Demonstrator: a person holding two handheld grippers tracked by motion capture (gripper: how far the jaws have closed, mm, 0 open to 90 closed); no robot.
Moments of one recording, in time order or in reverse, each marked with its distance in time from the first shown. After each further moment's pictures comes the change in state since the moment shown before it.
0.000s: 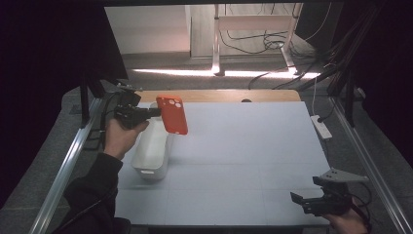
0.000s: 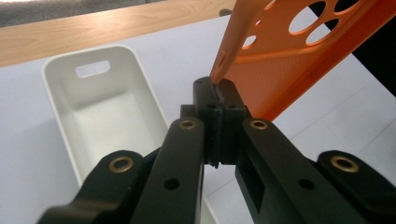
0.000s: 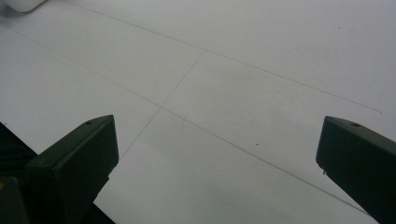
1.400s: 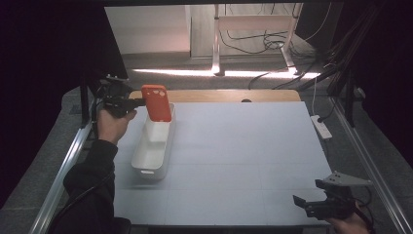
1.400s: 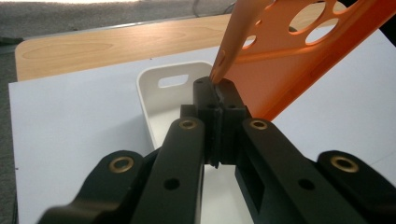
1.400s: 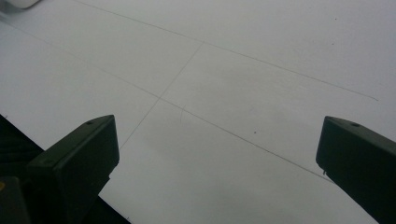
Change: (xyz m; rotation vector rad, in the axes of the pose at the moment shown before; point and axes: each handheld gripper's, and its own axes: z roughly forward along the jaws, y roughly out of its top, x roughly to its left) left arm 0.054 0.012 0.007 -0.033 0.142 -0.084; right arm -0.001 -0.007 -0.004 0.006 -0.004 0.005
